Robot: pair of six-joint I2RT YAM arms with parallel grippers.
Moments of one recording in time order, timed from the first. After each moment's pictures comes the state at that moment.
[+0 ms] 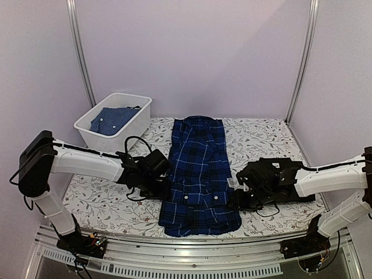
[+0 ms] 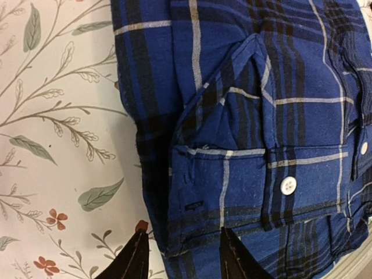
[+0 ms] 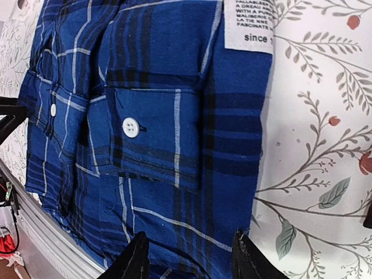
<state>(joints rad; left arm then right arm) -0.95 1.68 0.95 -0.40 -0.07 -0.78 0.96 1.38 0.65 -0.27 -0.04 0.90</state>
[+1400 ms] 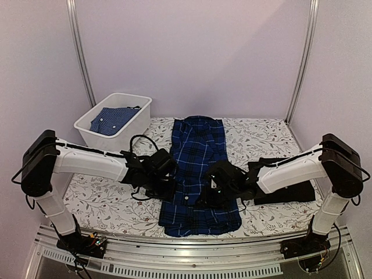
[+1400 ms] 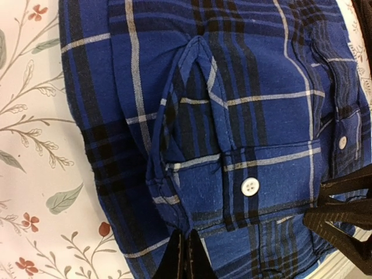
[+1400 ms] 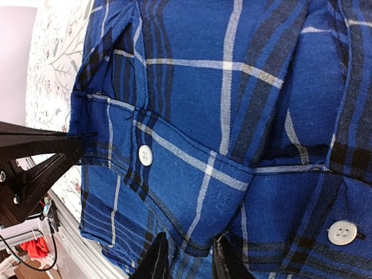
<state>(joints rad) -0.99 1.72 1.01 -0.41 -0.05 -0.78 1.06 1.76 0.91 -0.04 -0.13 1.02</state>
